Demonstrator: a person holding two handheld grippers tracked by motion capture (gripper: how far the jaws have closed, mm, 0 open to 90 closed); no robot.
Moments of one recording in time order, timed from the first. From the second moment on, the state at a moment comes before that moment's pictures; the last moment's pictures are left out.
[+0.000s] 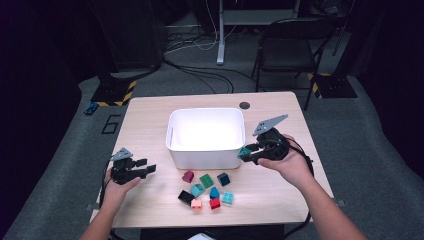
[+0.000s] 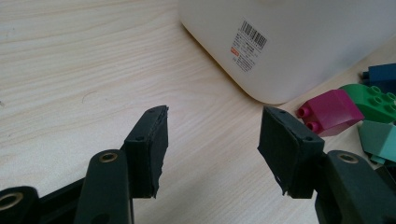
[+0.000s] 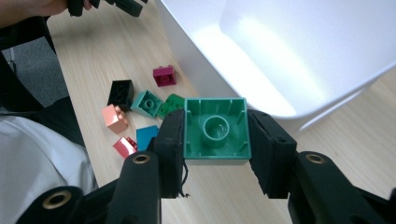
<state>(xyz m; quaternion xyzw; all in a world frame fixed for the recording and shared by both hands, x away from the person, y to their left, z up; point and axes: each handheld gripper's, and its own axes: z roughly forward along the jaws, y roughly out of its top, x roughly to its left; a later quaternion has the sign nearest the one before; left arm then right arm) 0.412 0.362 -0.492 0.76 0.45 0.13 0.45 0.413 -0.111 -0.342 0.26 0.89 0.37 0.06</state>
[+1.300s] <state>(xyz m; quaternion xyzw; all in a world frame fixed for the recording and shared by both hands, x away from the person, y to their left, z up) 0.413 0.362 -0.493 0.77 0.44 0.13 0.45 0.491 -0.002 -0.323 0.19 0.92 0.35 0.05</state>
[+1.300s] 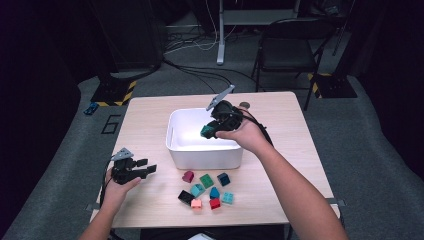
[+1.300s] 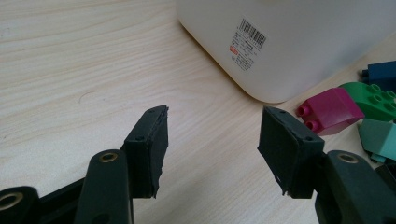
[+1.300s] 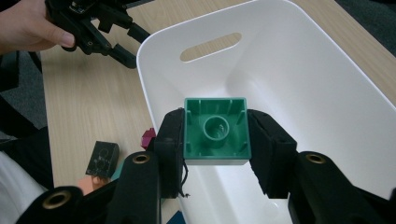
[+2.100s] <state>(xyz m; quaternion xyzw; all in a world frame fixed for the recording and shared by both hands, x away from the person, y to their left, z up) 0.414 0.361 -0.493 0.77 0.44 0.12 0.45 0.536 0.049 -0.377 0.19 0.93 0.32 0.05</state>
